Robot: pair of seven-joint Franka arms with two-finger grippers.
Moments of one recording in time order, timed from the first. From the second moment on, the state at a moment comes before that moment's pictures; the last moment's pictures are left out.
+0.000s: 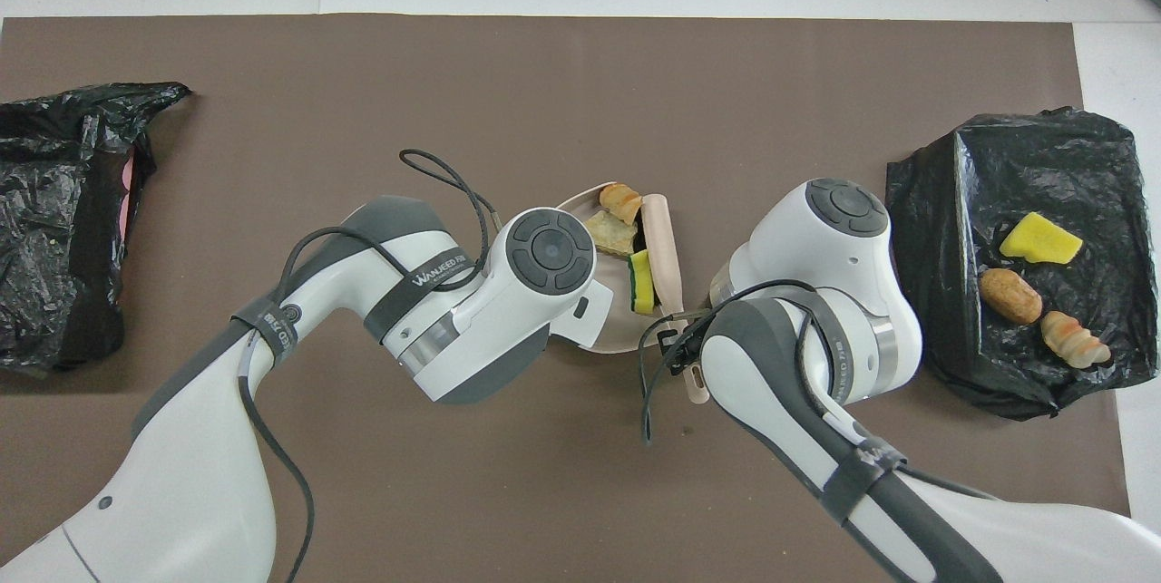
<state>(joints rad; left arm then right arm) -0.08 0.44 -0.69 -1.77 0.42 1.93 0.35 -0.07 0.22 0.45 -2.04 0.37 1.90 0.05</state>
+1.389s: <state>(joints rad) -0.01 0.38 -0.67 -1.77 0.42 1.93 0.58 -0.11 0.16 0.44 -2.04 0.12 1.86 -0.06</state>
